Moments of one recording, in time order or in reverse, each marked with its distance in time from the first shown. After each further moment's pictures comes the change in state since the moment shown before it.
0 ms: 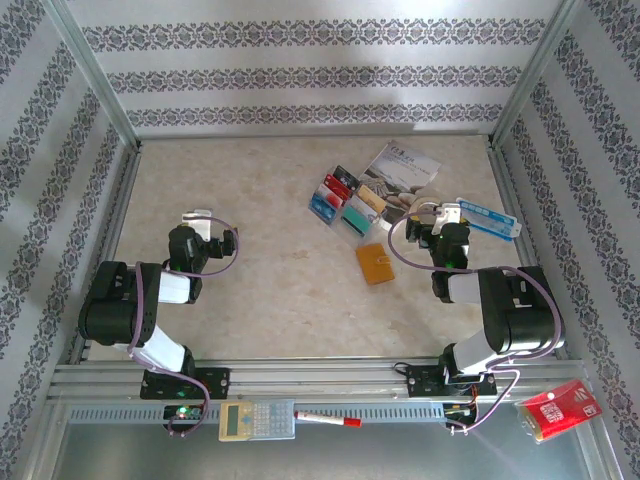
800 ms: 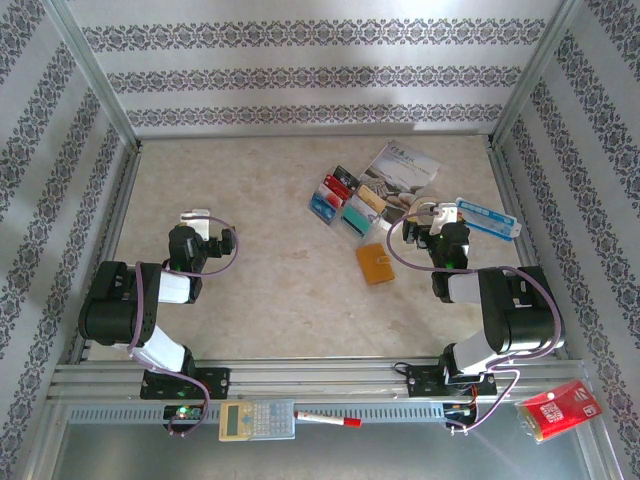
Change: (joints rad) left arm 0.000 0.000 0.004 -0.001 -0.051 -0.001; right arm 0.000 0.000 0.003 0.000 -0.064 -0.019
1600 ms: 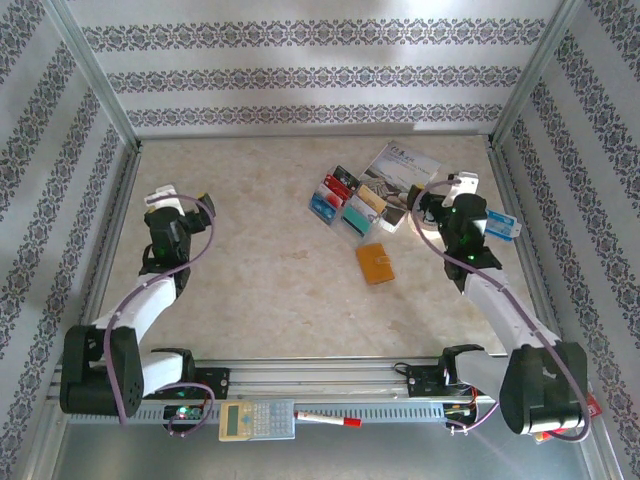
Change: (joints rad) left arm 0.000 -0.409 0.173 -0.464 -0.240 -0.263; right arm 0.062 -0.422 0.301 -0.679 0.027 0.237
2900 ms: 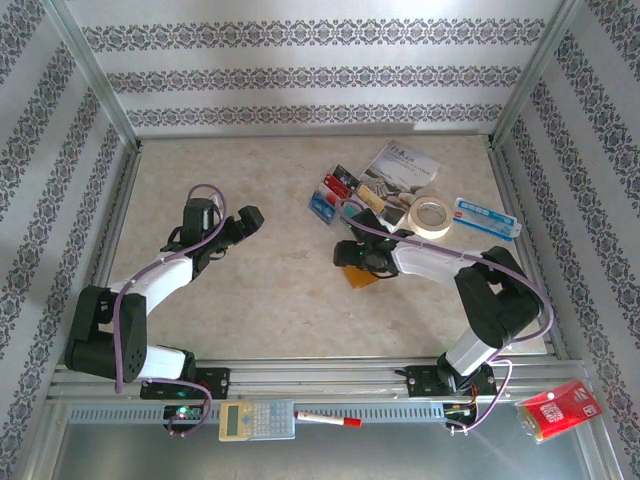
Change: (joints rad) left arm -0.159 0.214 0.129 -0.275 0.529 -0.486; right arm 0.522 0.548 0.256 -0.507 -0.056 0.446
